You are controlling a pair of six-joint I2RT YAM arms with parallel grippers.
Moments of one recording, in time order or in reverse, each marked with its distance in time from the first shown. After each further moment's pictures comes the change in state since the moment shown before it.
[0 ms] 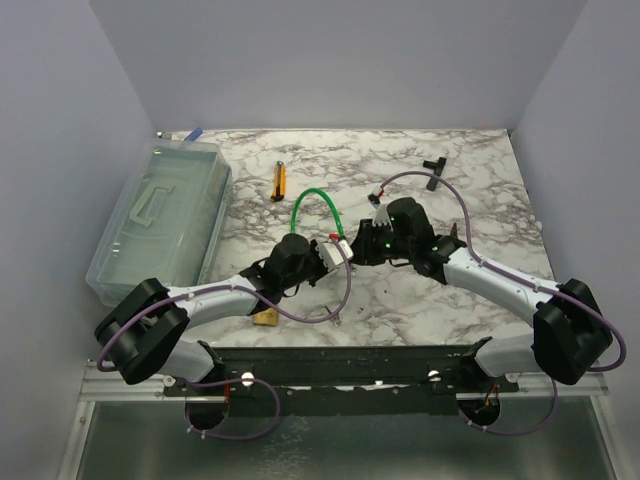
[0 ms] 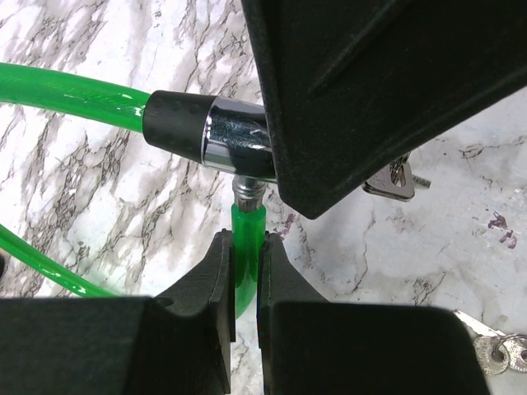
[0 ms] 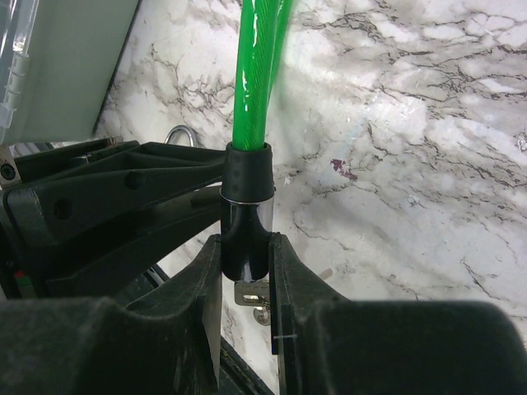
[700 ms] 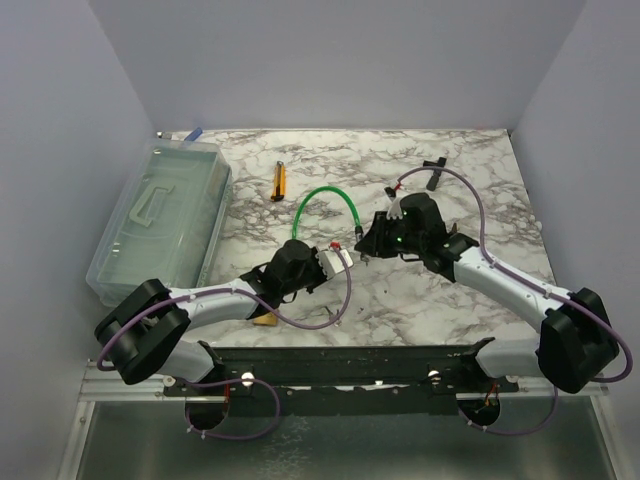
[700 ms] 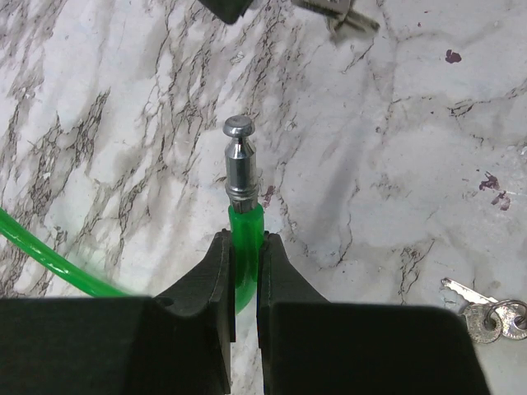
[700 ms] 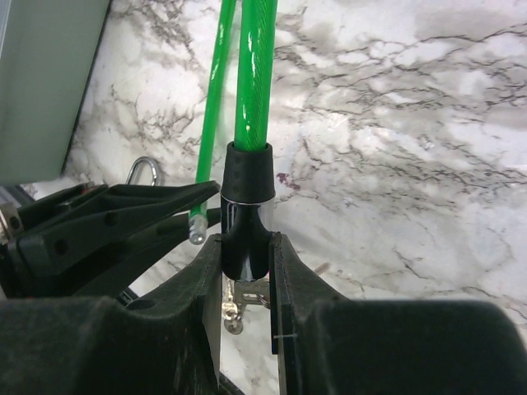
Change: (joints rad) left arm -0.021 -0.004 -0.037 -0.023 -0.004 0.024; right arm -0.050 -0.050 0.000 -0.052 0.056 -0.012
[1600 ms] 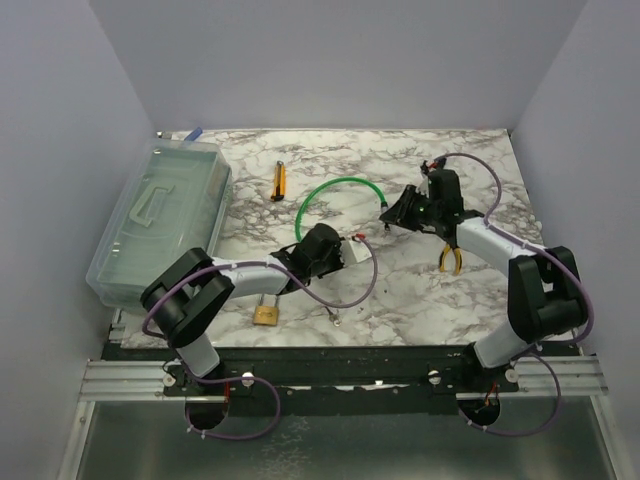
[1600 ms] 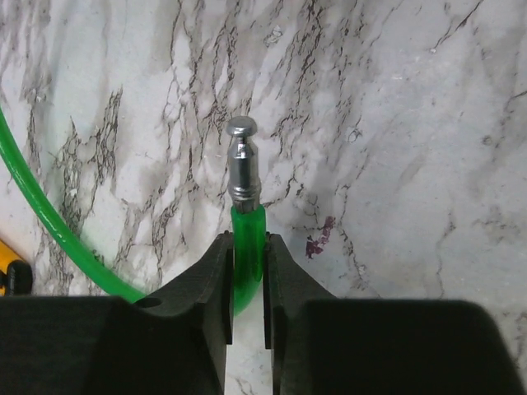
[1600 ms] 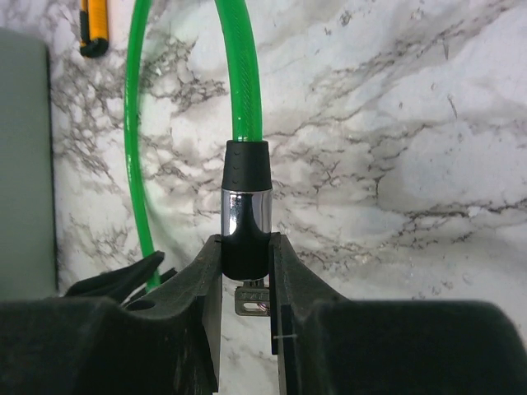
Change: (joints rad) left arm -0.001 0.264 0.240 -0.133 -0.134 0.149; right arm -0.334 0.260 0.087 0.106 -0.074 0.072
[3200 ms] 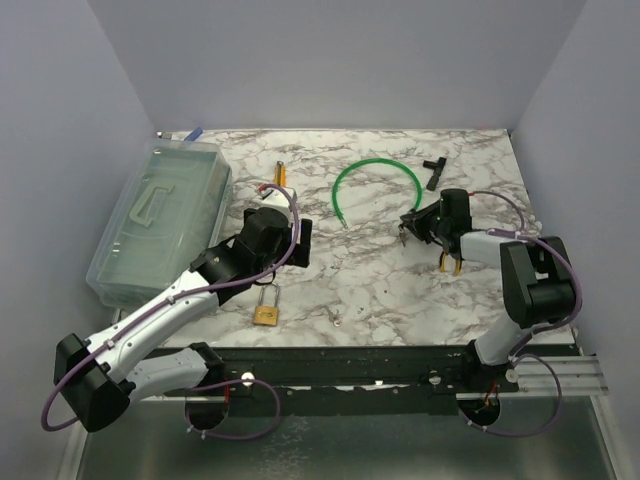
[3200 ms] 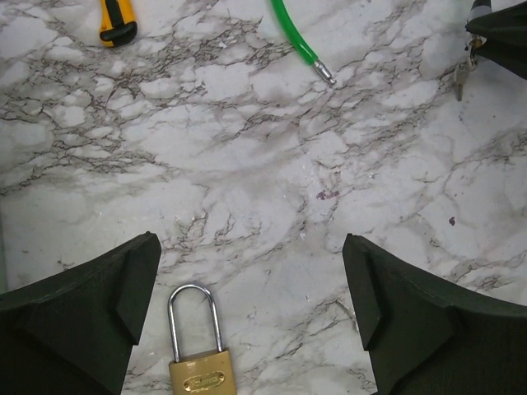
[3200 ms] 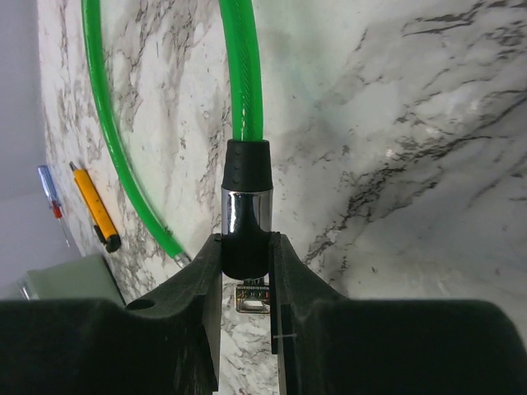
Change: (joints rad) left arm 0.064 -0.594 0.133 -0.666 -0.267 -0.896; right arm -0.118 0.083 -0.183 0.269 0.198 0.534
